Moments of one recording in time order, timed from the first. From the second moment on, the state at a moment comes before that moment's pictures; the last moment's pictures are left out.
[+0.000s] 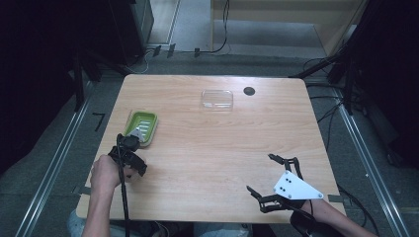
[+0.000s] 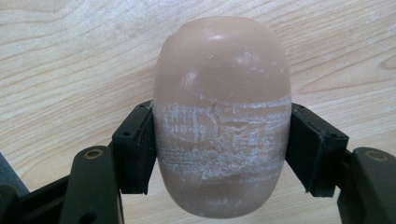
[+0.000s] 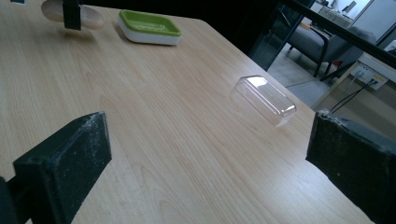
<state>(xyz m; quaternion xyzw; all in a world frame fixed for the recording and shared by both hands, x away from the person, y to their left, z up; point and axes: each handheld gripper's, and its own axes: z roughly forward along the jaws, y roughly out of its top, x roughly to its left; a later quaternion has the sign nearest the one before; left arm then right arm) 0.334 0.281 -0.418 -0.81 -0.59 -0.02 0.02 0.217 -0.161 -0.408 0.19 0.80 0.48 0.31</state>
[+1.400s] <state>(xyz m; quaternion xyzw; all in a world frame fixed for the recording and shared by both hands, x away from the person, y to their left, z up) 0.359 0.278 -0.390 -0.82 -0.57 -0.01 0.02 0.217 -0.161 -0.408 0.19 0.80 0.48 0.31</state>
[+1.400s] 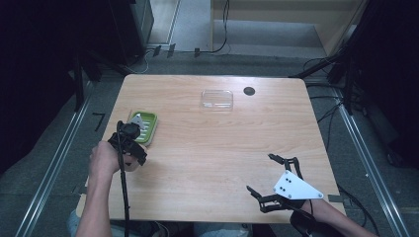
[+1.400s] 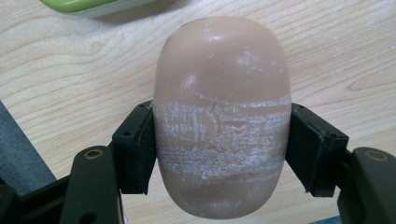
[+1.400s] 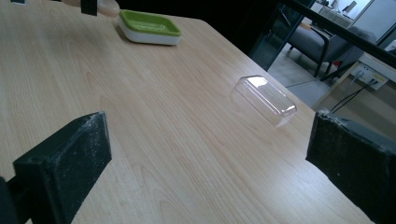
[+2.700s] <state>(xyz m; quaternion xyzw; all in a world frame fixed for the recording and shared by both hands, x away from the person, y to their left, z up) 0.382 0.275 -0.371 -0.82 -0.57 -0.02 0.01 0.217 -0.161 -0.408 0.19 0.80 0.49 0.31</state>
